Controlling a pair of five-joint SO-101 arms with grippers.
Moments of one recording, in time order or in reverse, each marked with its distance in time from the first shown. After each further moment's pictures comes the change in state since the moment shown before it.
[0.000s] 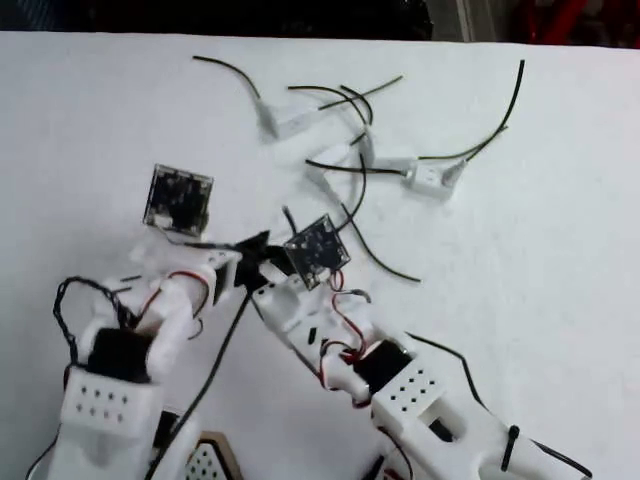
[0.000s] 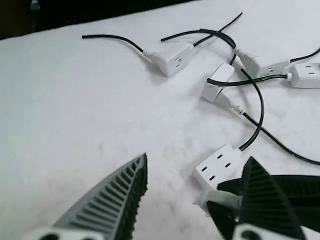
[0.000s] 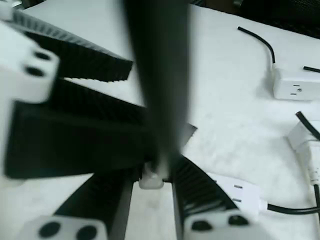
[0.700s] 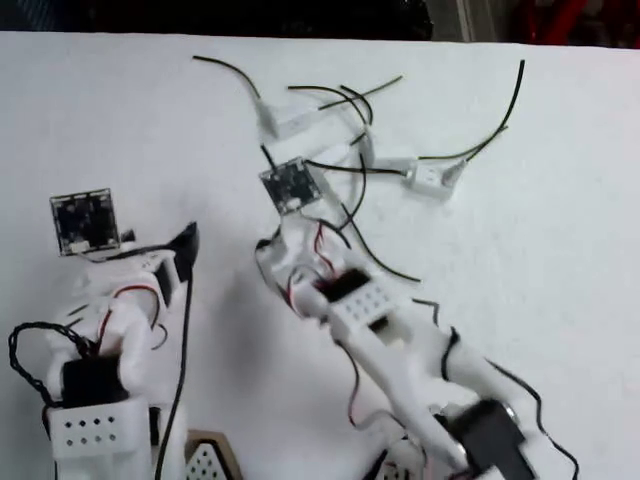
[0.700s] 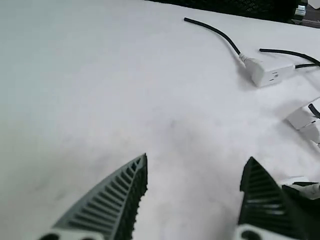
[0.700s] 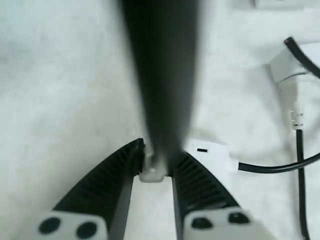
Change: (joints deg) left arm -19.8 -10.3 7.6 1.9 7.6; right arm 8.1 38.5 -25.4 10.3 0.0
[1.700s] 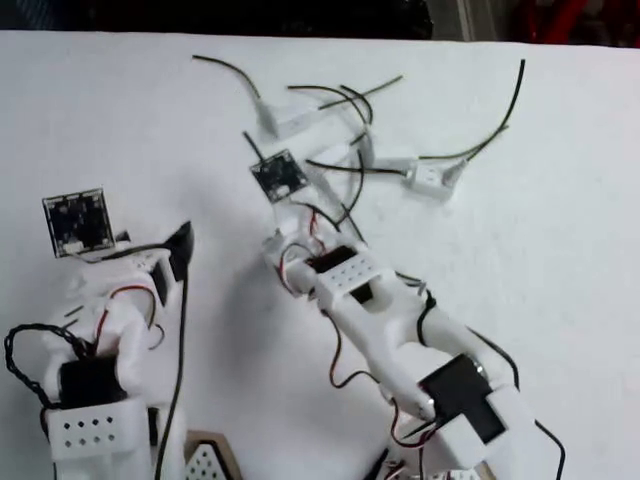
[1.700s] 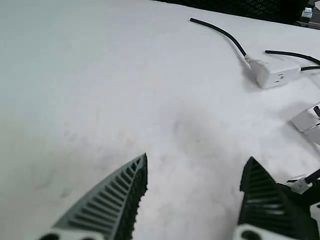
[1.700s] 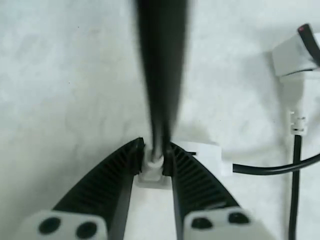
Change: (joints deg) left arm -1.0 0.0 0.1 0.0 0.2; right arm 1.8 13.0 -7.9 2.8 5.9
